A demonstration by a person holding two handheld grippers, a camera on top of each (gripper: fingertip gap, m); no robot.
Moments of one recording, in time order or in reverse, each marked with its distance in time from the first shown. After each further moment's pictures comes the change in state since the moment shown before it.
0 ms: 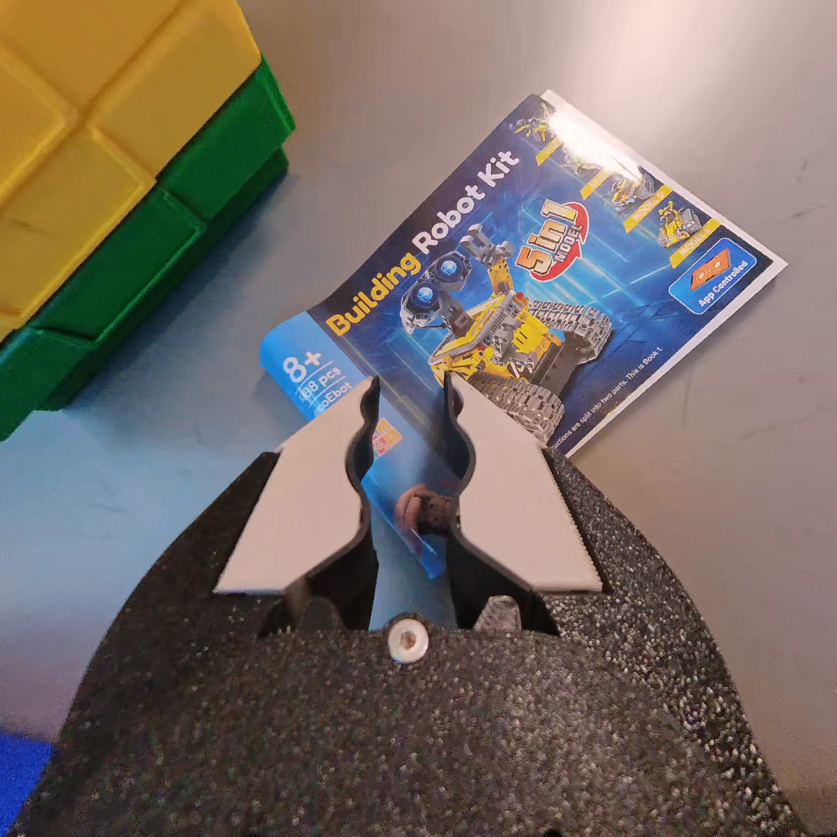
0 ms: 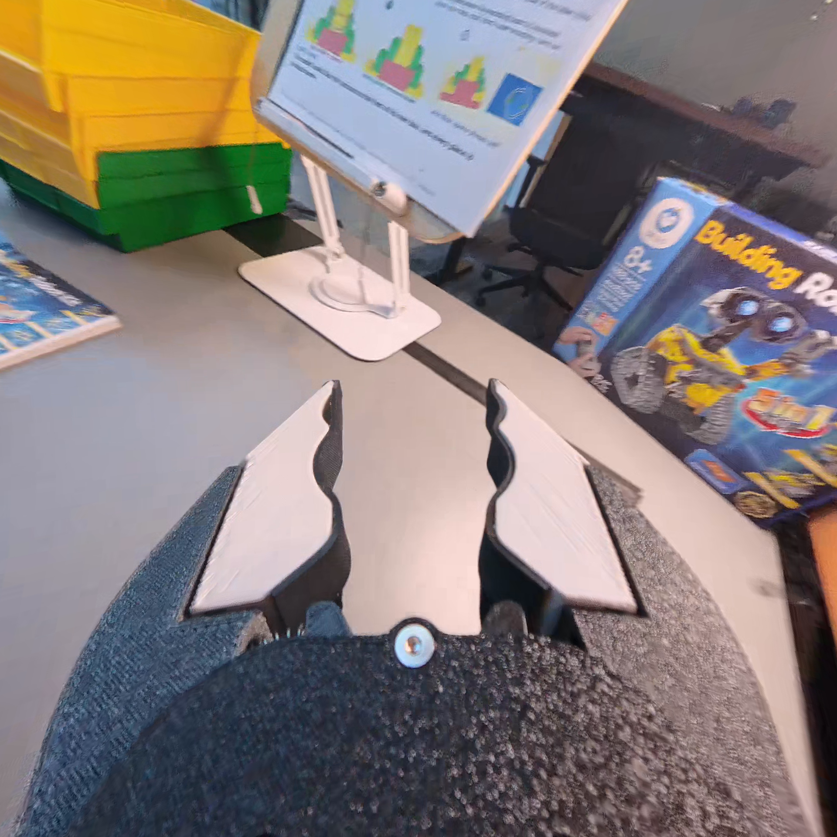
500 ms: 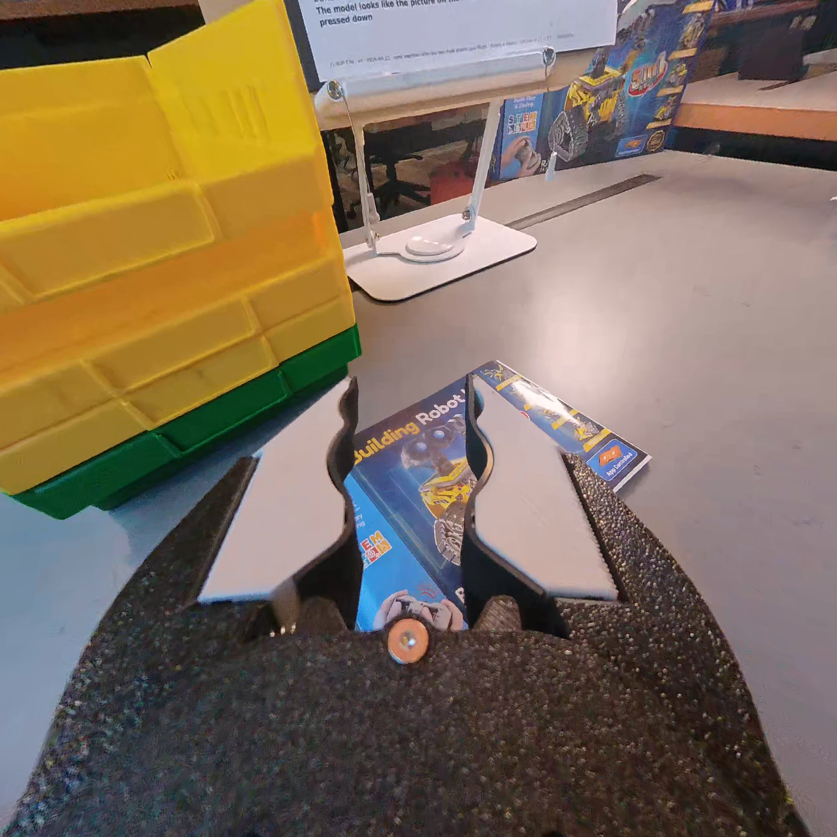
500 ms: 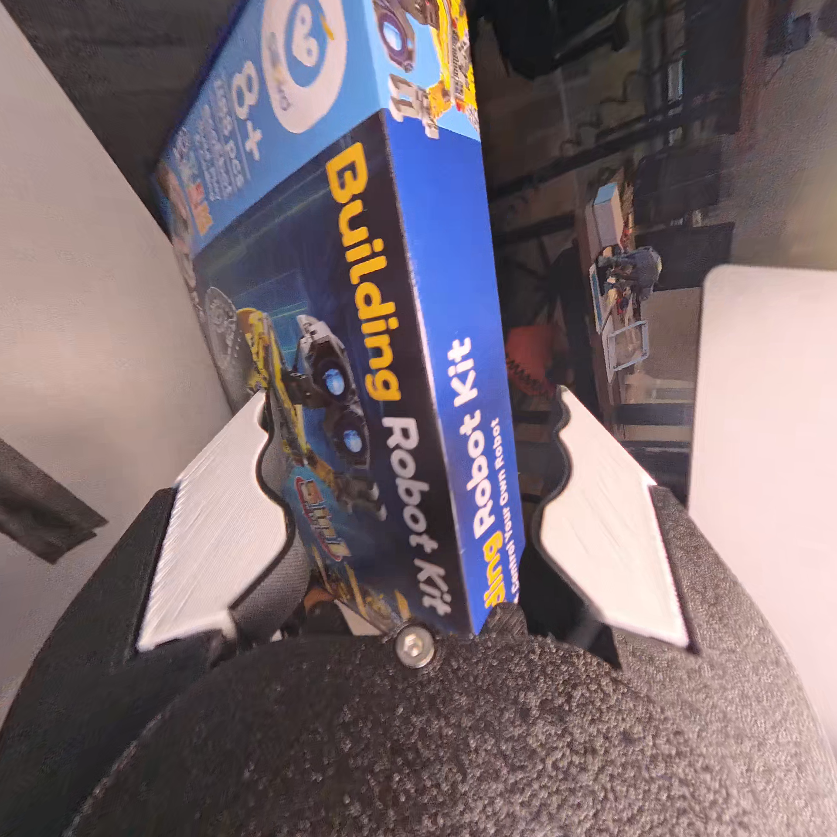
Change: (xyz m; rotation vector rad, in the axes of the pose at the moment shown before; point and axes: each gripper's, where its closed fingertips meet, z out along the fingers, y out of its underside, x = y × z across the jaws) left arm -0.008 -0.067 -0.048 0.602 -0.012 -0.116; right arm 0.336 -0.005 0.196 -0.596 0.122 -0.652
